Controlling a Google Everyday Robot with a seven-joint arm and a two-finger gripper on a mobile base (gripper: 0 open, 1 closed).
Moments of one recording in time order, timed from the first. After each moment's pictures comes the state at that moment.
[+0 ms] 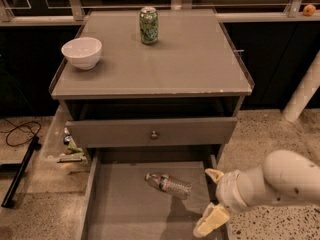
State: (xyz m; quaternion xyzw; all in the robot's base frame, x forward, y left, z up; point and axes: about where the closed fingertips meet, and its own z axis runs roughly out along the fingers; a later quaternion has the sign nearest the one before) arm 0.387 -0.135 0.614 -0.52 0.79 0.21 0.25
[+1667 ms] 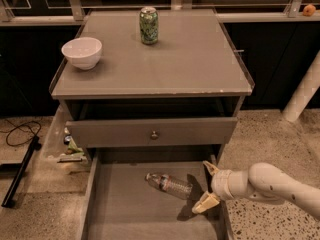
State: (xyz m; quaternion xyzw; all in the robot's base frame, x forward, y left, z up) arm 0.498 -0.168 0.469 -0.53 0.75 0.17 0.35
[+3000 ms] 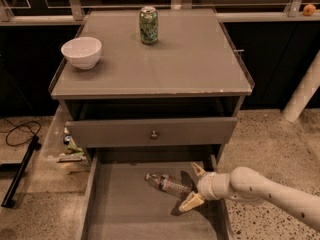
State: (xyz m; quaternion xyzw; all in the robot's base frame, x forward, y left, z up) arm 0.524 -0.130 0.419 -0.53 0.74 0.18 0.37
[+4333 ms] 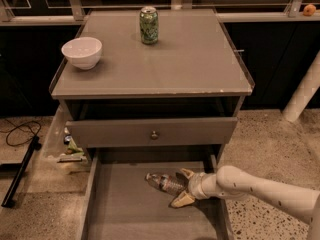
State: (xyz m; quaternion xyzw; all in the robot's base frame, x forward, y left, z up) arm 0.539 -0.104 0.367 -0.55 0.74 0.18 0.34
